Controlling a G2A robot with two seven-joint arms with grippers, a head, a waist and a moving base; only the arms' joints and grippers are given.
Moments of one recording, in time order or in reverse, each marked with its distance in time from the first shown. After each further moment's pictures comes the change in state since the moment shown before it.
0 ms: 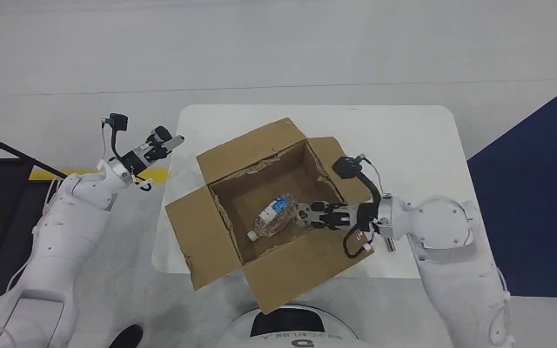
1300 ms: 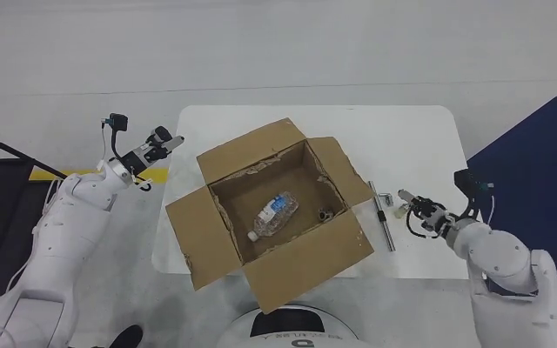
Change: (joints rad) left arm 0.000 0.000 0.000 0.000 0.000 0.000 0.000; right arm -0.369 0.032 0.481 -0.001 -0.221 0.376 -0.353
